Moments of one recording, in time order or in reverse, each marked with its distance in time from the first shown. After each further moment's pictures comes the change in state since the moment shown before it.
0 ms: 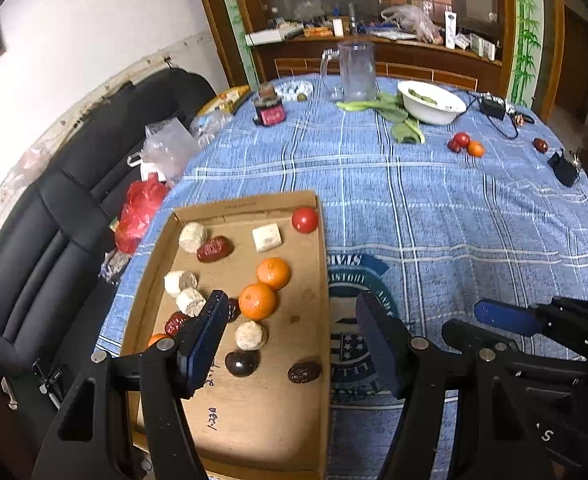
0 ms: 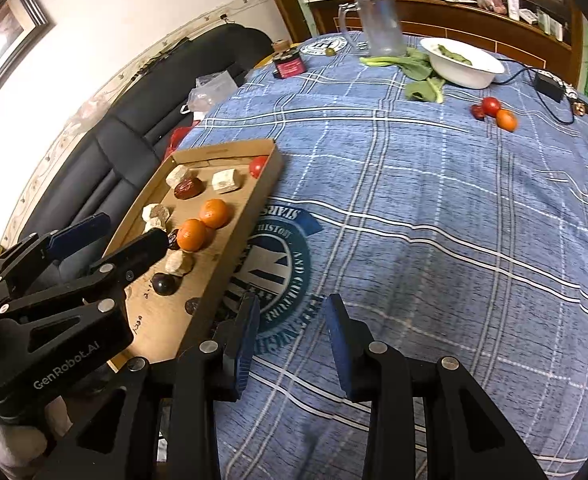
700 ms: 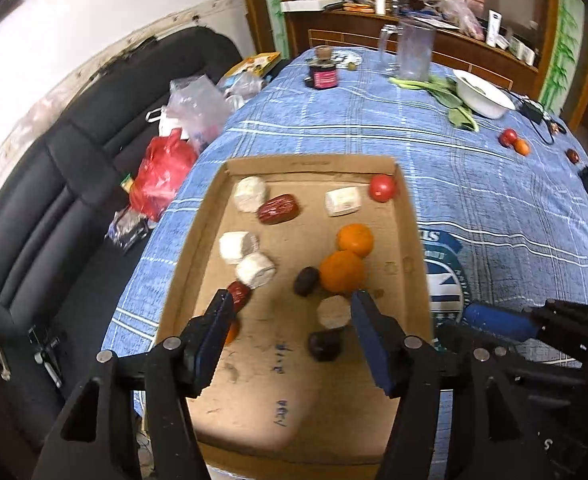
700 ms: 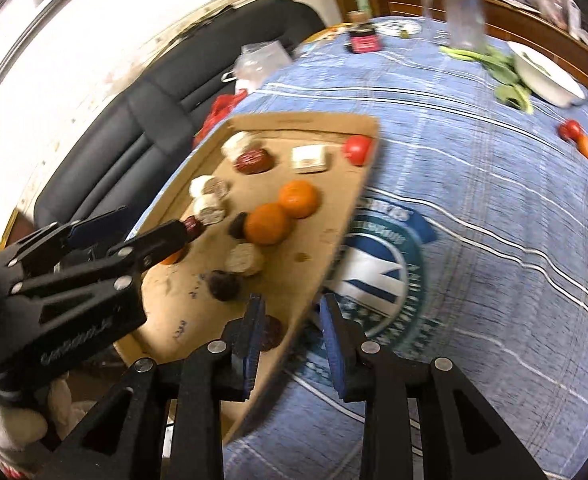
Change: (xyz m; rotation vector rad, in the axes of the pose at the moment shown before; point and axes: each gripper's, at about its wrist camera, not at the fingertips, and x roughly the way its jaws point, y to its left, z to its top) left arm 0.033 0.076 -0.017 -0.082 0.114 -0.002; right arm 0.055 0.066 0.008 -0.085 0.077 0.075
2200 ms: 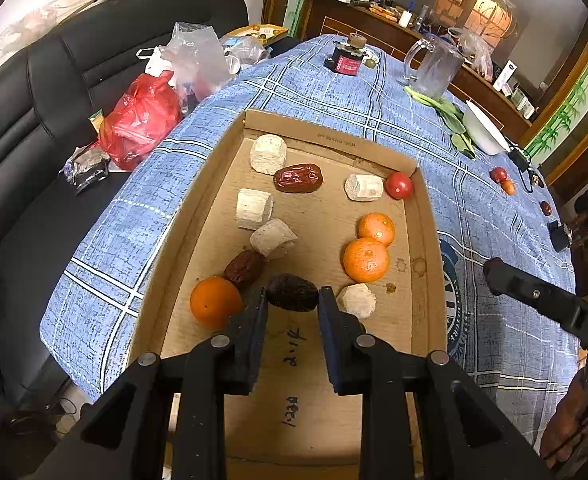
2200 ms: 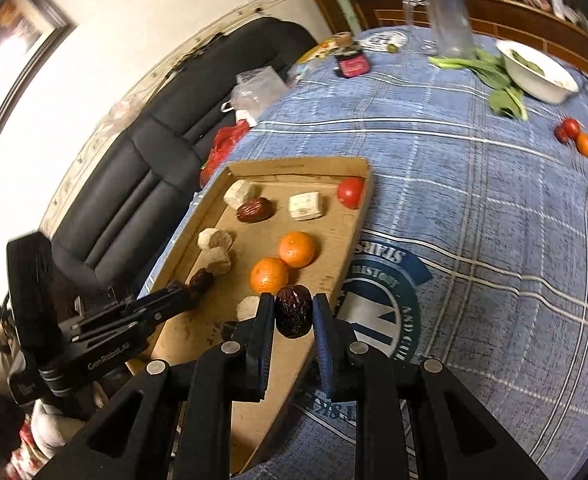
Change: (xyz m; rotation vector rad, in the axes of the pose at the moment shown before) left arm 0.036 0.074 -0.021 -0.232 0.069 -0.243; right arm -0.007 -0.019 0.029 0.113 -0.050 0.085
